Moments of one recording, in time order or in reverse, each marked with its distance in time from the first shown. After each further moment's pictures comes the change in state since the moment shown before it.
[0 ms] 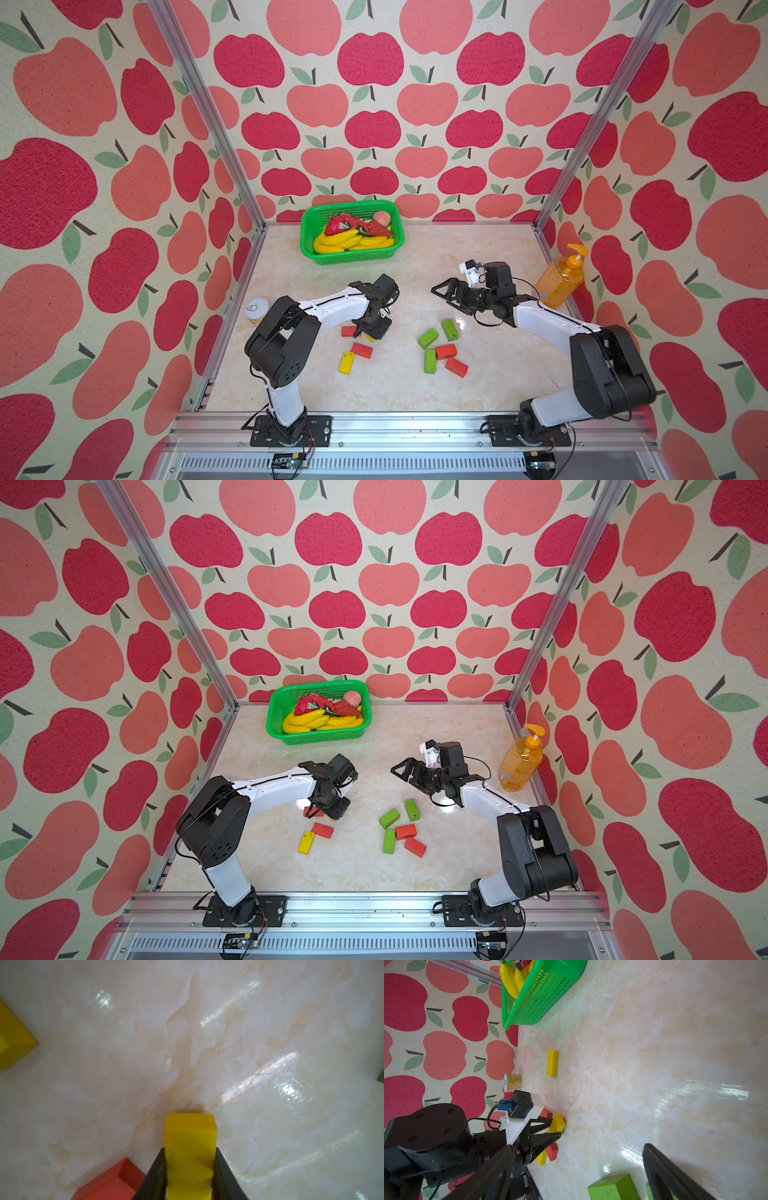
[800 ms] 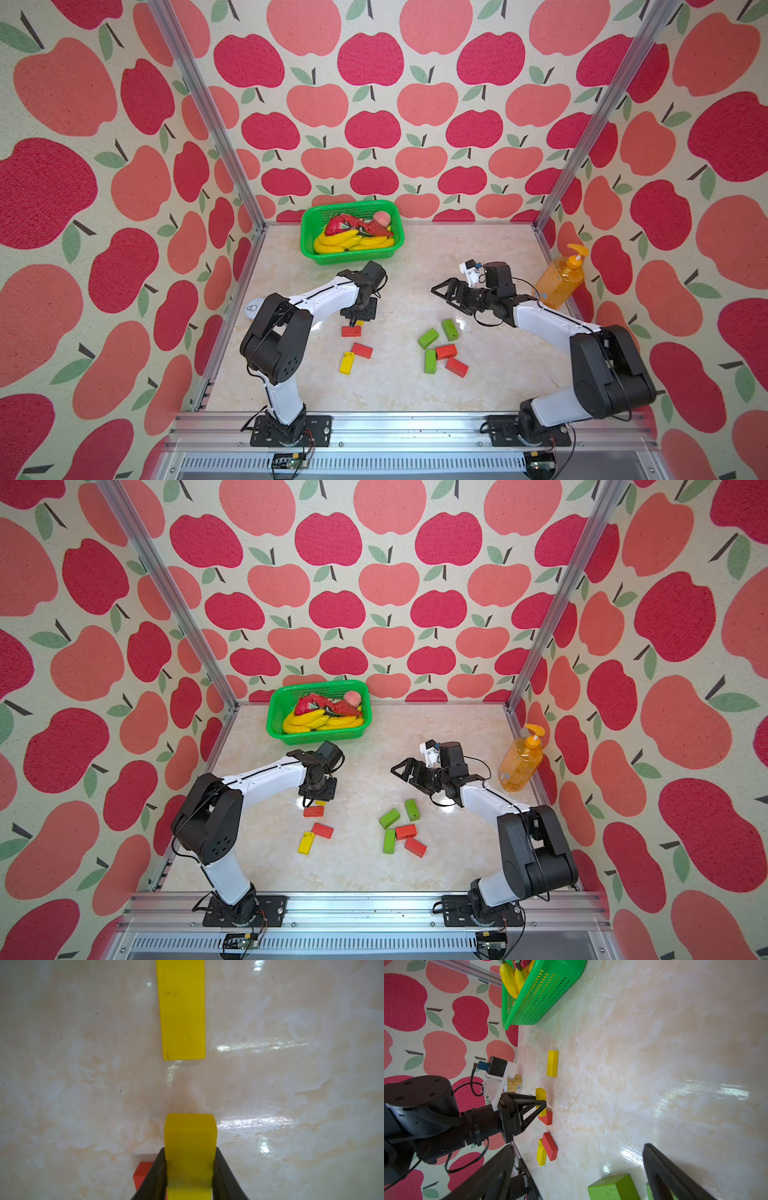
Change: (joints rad) left arm 0.121 0.001 0.058 -0.043 -0.164 -0.328; right arm 0.000 0.000 0.000 0.000 0.000 0.000
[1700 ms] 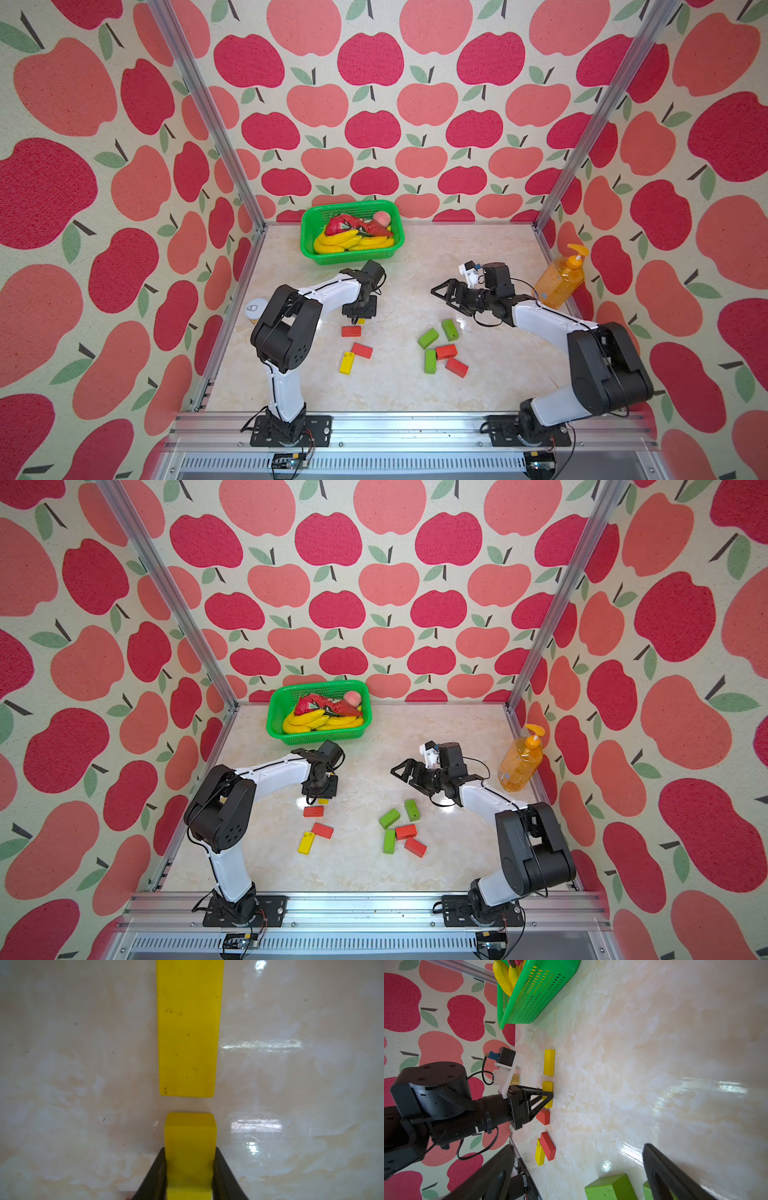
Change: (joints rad) left arm 0.029 0.097 0.029 0.059 0.031 -0.045; right arm 0.000 0.019 0.000 0.000 0.000 0.000
